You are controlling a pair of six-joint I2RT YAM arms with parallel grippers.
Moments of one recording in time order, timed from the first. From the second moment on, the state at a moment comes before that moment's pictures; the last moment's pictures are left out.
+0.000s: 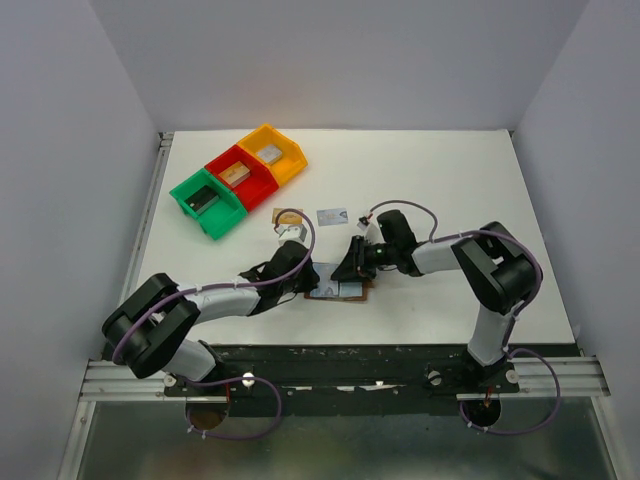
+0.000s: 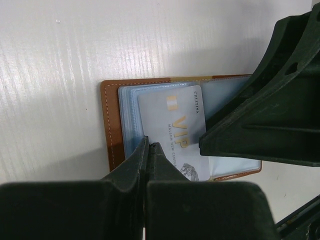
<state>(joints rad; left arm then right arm) -0.78 1.43 0.52 0.21 -0.12 -0.76 0.54 1.85 0.77 0.32 -0.76 0.83</state>
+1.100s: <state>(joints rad) -0.78 1.34 0.49 0.15 -0.16 -0.77 0.54 1.90 0.77 0.40 -0.80 0.87</state>
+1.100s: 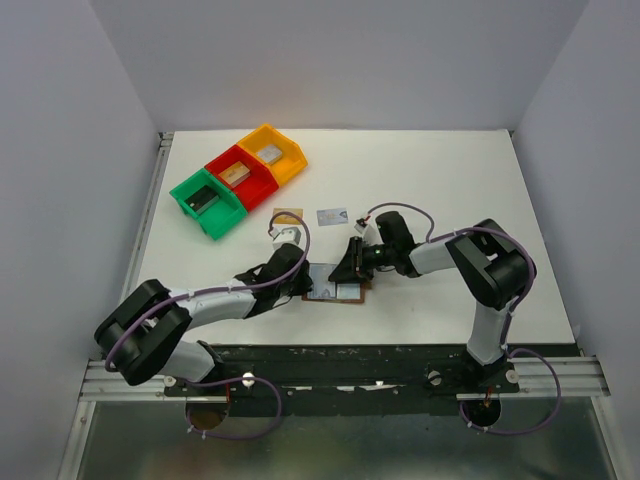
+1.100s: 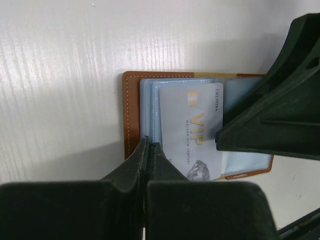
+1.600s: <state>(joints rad) -0.77 1.42 0.53 0.15 -0.18 -0.78 0.56 1.90 0.78 0.41 -0.82 0.89</state>
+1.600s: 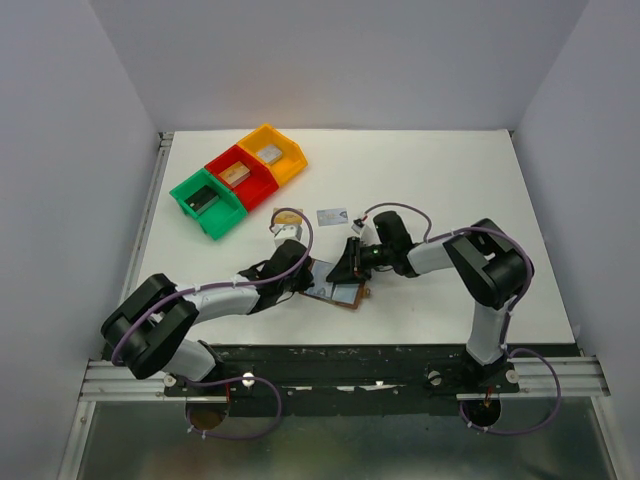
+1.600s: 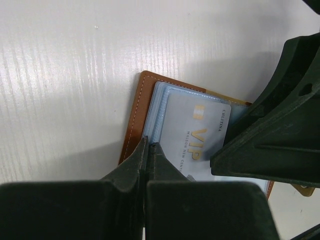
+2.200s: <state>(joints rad) -0.77 1.40 0.49 0.20 -0.19 -0.78 0.57 1.94 0.79 0.45 -0.81 0.96</state>
